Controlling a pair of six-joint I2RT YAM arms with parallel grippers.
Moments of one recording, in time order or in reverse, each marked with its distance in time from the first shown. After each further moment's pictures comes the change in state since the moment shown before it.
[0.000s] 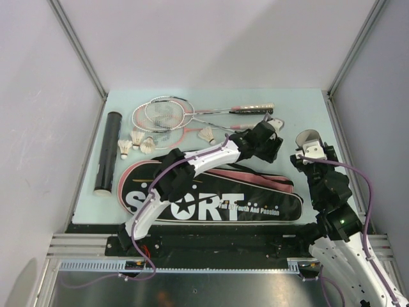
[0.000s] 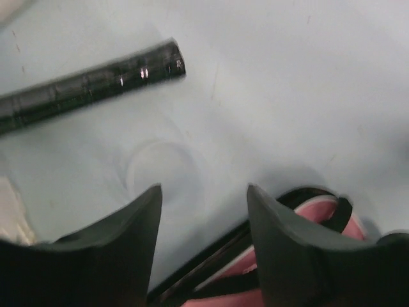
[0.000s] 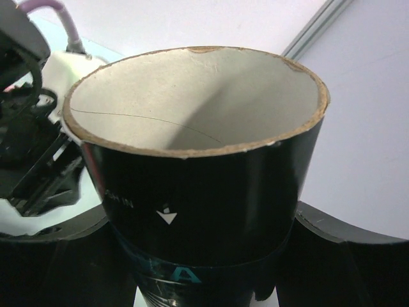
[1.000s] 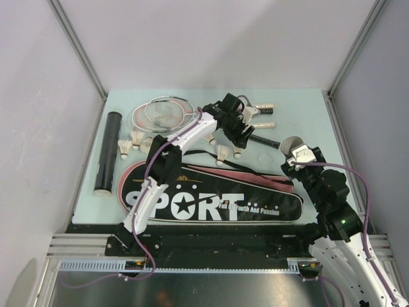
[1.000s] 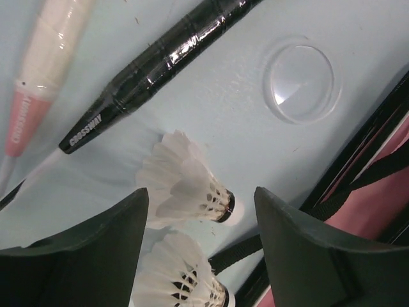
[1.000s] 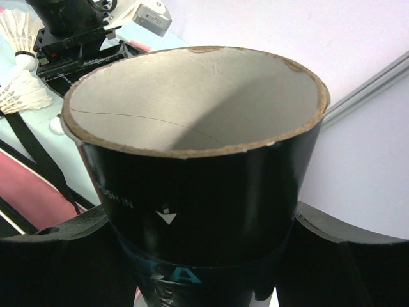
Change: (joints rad) left arm 0.293 0.094 0.278 -0.451 0.403 0.525; right arm -0.028 0.003 0.015 -0.140 -0.299 0.050
